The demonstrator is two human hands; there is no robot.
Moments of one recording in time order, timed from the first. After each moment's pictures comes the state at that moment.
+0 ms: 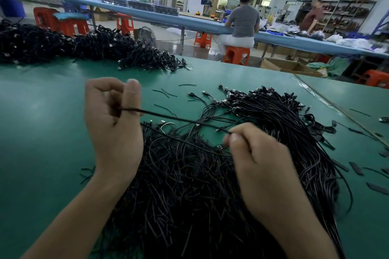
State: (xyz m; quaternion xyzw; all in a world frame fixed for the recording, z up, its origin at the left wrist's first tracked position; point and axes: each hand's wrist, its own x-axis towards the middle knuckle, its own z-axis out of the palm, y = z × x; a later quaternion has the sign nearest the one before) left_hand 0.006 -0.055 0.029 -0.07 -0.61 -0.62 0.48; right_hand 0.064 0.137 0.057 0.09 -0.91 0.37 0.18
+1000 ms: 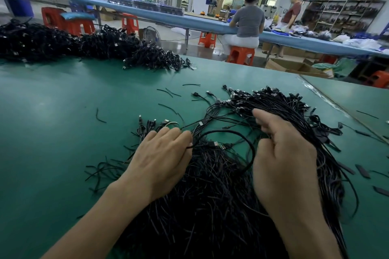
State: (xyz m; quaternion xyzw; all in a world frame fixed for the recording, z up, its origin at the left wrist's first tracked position) left_hand 0.009 -0.038 -0.015 -0.19 -0.95 -0.13 0.21; right_hand 0.056 0.146 0.055 0.02 -0.90 0.34 0.28
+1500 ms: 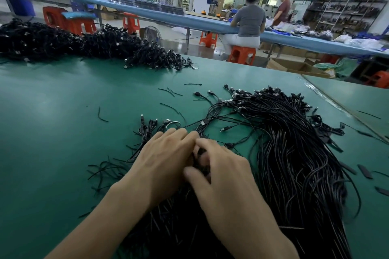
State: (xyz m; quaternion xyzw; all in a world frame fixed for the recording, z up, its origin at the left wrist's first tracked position) left_hand 0.015 -0.036 0.000 -0.22 -0.96 -0.12 0.13; right_hand 0.069 0.104 0.035 0.15 -0.94 0.31 0.06
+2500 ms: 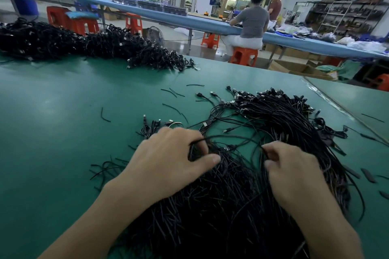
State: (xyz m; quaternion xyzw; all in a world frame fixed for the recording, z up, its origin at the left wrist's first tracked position) left_hand 0.034 -0.036 0.029 -0.15 -0.94 -0.28 0.14; right_hand 0.037 0.182 0.035 -0.04 -0.97 0.19 0.12
